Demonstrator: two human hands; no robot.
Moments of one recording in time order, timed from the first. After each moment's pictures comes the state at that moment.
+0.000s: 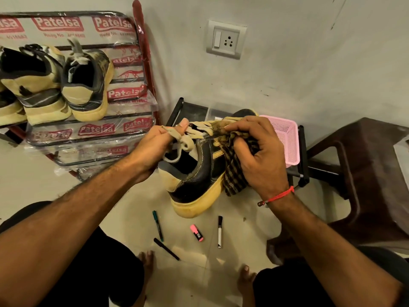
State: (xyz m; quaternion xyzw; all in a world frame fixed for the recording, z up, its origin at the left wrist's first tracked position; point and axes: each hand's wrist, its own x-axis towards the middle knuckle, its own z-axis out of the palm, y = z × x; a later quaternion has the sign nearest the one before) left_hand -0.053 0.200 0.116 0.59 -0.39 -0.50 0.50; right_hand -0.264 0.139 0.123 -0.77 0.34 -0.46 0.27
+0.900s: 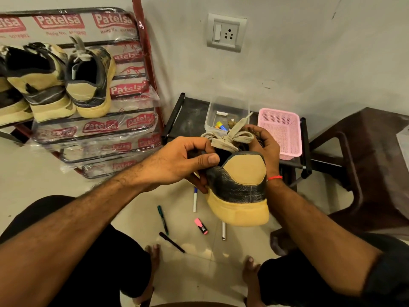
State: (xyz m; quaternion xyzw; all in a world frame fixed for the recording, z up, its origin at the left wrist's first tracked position) left_hand -0.076 0.226 0.124 0.49 -0.57 -0.55 0.37; right_hand -0.259 0.128 0.085 -0.51 0.44 -0.52 0.53
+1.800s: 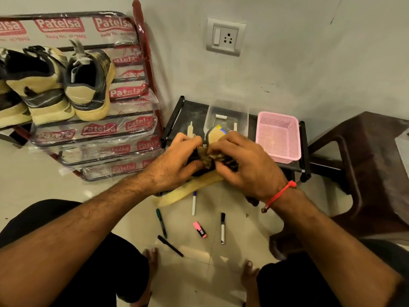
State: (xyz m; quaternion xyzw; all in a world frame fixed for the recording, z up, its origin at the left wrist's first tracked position) left_hand -0.063 0.208 0.080 0.59 -0.71 -0.23 0.30; right_hand -0.271 0.139 0.115 -0.93 0.23 -0.24 0.15
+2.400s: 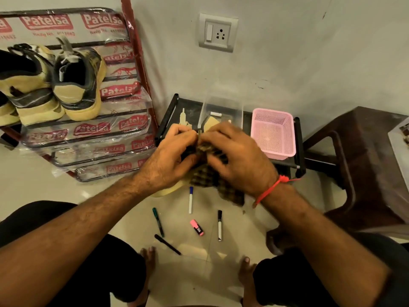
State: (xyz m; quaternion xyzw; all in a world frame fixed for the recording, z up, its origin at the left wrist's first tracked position) left_hand -0.073 0.206 0.080 0.53 -0.73 -0.14 0.40; right_hand -0.265 0.140 0.123 -0.93 0.23 -0.27 0.11
